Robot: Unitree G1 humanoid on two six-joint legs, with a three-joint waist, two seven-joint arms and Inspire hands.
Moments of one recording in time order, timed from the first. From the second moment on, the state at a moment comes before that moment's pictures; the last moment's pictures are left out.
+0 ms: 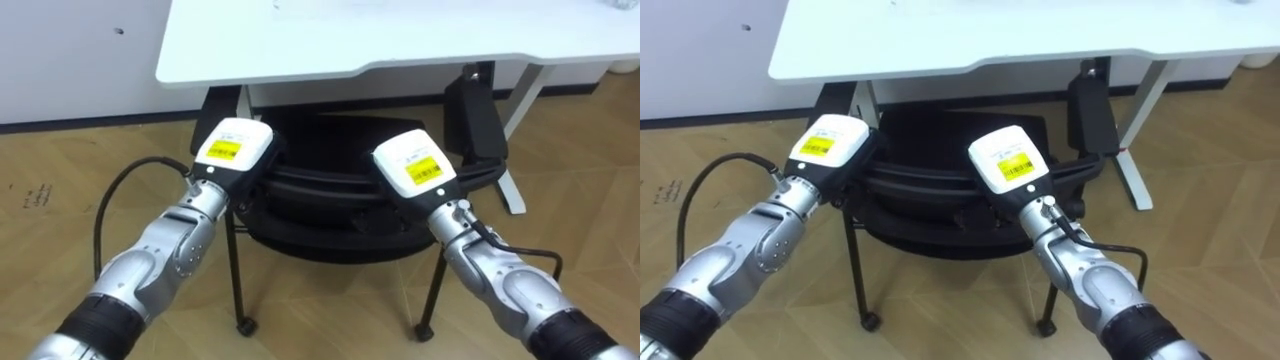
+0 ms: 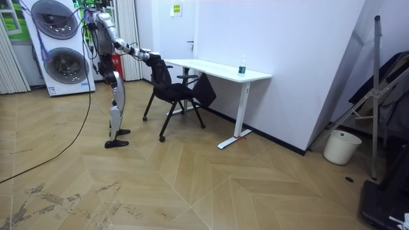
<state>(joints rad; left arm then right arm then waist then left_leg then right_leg) -0.36 0.40 -0.43 0.52 0.87 -0.12 0.18 -0.32 -0.41 0.53 0.55 -1.08 -0.09 -0.39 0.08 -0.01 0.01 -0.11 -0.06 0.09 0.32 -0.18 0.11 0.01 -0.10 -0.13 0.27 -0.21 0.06</state>
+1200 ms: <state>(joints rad) -0.31 0.35 -0.29 0.47 0.91 -0.09 0.14 -0.22 -0.41 0.33 0.38 -0.95 -0.14 -0.26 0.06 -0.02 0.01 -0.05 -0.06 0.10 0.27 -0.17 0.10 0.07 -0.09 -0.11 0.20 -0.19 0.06</state>
